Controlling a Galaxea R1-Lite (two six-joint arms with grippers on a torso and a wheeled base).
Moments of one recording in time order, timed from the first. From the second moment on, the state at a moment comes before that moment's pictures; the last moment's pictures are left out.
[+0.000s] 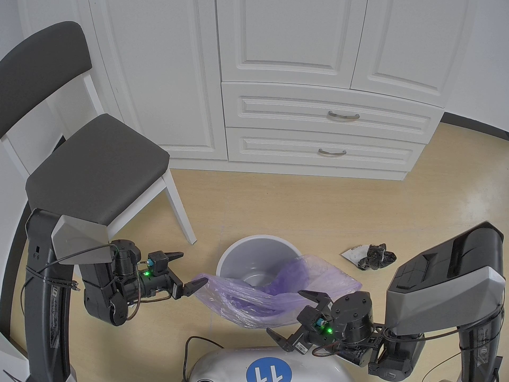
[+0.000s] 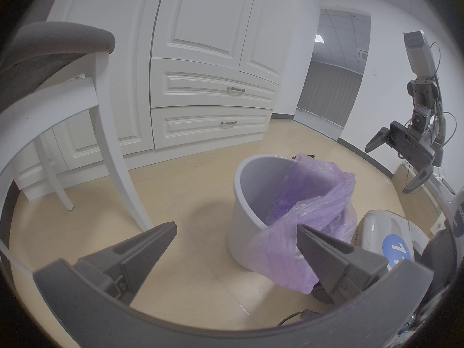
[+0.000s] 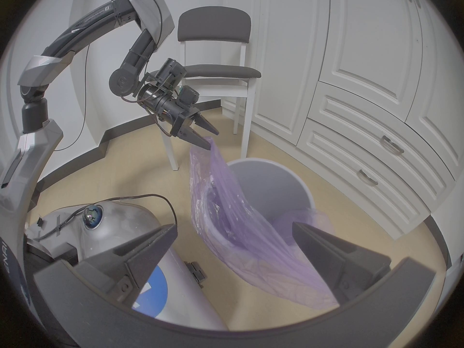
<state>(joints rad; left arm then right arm) -0.15 2.52 -0.63 -1.51 -0.58 0.30 0.83 2.34 -0.38 -1.55 -0.17 -0.30</state>
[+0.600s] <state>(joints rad) -0.16 2.53 -0.64 -1.51 -0.58 0.30 0.83 2.40 -0.55 -1.55 -0.20 -0.30</state>
